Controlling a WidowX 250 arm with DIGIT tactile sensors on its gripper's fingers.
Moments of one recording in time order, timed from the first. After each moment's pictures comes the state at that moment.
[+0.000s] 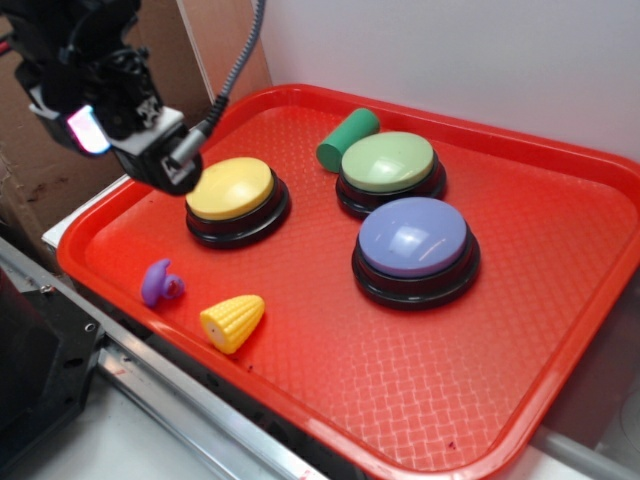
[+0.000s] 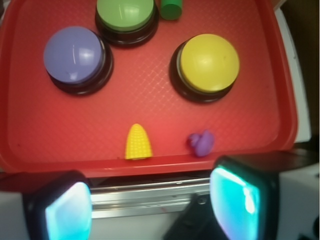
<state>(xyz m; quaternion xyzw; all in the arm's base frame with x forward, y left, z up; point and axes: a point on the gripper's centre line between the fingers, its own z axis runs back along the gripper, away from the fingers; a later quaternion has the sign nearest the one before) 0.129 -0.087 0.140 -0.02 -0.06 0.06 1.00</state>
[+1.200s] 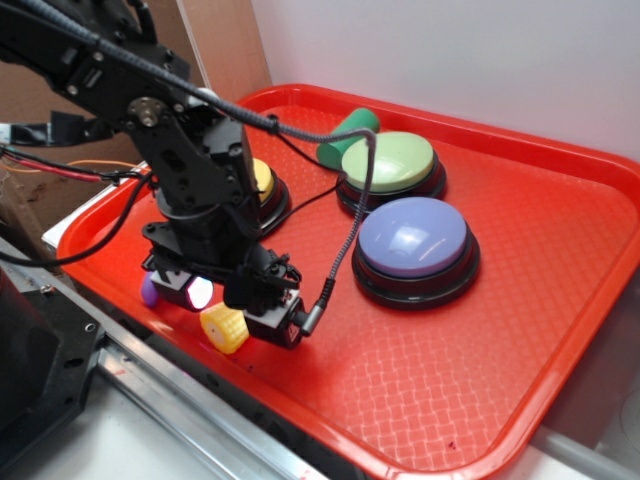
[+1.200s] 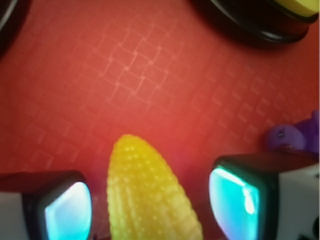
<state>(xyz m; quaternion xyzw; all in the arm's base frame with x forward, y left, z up) 0.152 -0.091 0.013 0.03 -0.04 0.15 0.99</state>
